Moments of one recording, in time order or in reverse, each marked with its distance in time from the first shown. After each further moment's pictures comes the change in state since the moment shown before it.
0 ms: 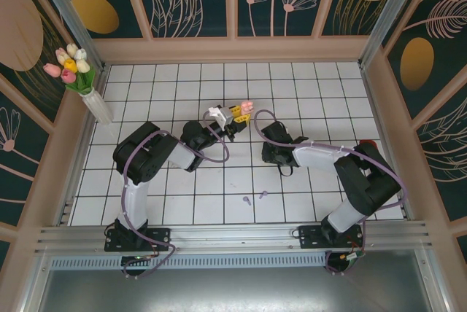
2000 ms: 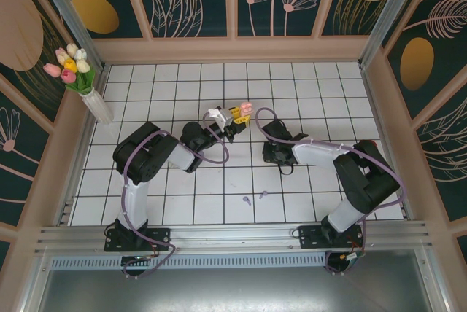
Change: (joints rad) left arm 0.000 0.000 -0.016 0.000 -0.003 0.007; right arm -0.011 0.019 0.035 -0.069 -0.029 0.031
